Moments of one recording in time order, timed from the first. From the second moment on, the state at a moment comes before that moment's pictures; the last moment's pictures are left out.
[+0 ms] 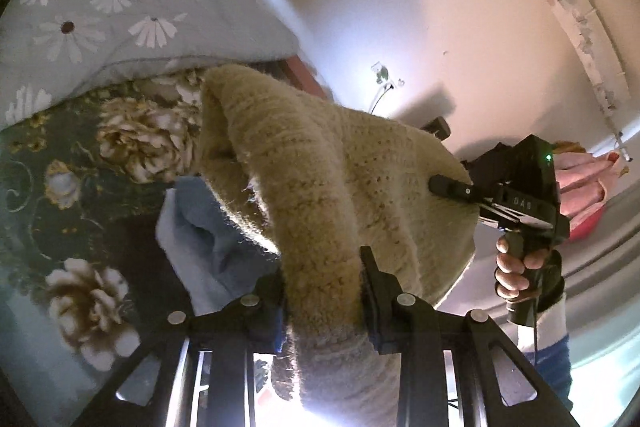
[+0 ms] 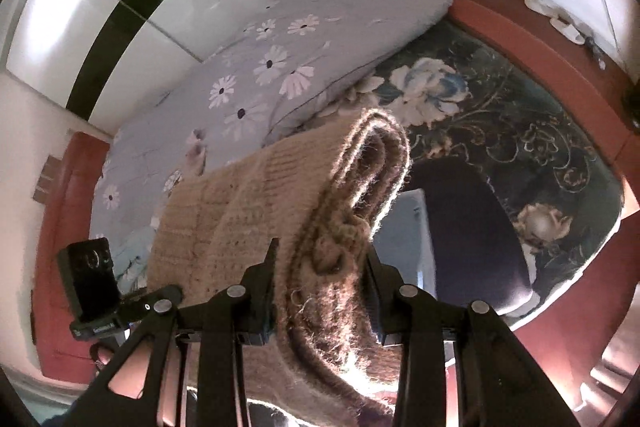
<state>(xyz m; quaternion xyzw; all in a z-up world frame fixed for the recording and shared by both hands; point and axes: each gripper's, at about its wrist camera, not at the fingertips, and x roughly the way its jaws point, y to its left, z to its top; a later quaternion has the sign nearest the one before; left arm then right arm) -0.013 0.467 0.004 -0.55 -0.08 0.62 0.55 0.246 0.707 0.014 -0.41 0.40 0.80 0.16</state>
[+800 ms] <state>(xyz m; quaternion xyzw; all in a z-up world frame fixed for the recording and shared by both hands) -0.012 0.481 -0.037 -0.55 -0.02 0.66 0.51 0.270 0.737 -0.076 -0.41 0.43 0.77 0.23</state>
